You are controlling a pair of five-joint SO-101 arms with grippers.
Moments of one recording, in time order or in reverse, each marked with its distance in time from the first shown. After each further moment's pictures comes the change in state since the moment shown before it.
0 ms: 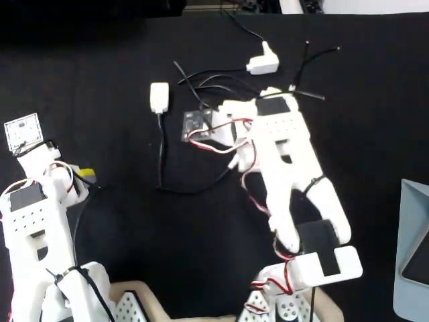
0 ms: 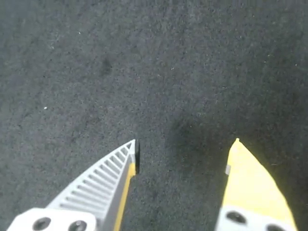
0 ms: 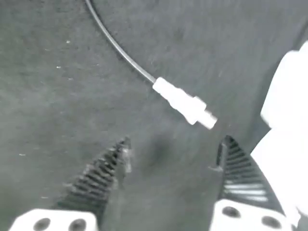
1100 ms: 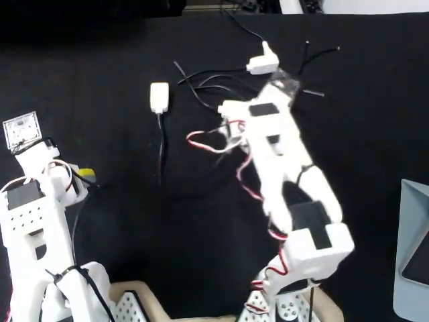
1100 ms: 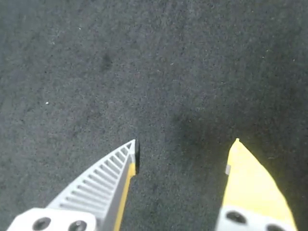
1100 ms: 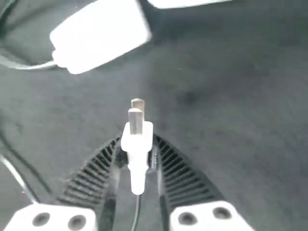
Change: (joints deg) left arm 0.0 0.2 -2.5 3.7 0.0; right arm 0.9 8.6 0.6 -15.6 -129.0
